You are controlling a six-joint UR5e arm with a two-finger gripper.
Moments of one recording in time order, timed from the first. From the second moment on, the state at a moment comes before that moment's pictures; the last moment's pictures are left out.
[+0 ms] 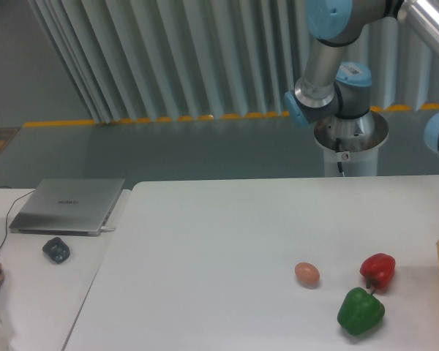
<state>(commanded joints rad) 2.62 -2.11 -1.38 -0.95 1.76 1.82</state>
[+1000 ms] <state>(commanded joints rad) 2.60 -2.18 -1.36 -0.92 1.80 1.82</state>
